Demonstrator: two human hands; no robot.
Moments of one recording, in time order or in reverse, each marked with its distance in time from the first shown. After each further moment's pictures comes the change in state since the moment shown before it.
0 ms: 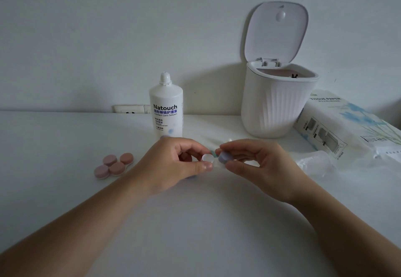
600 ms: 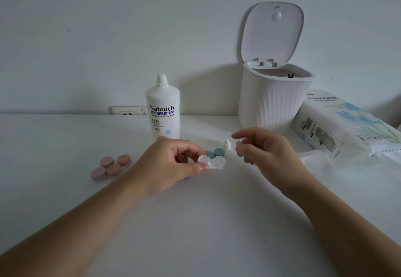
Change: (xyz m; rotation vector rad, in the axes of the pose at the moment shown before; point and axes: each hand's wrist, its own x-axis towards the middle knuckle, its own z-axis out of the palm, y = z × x) left_hand 0.000 -0.003 -0.002 0.013 -0.024 -0.009; right_hand 0.007 0.005 -0.009 0.117 0.193 0.176
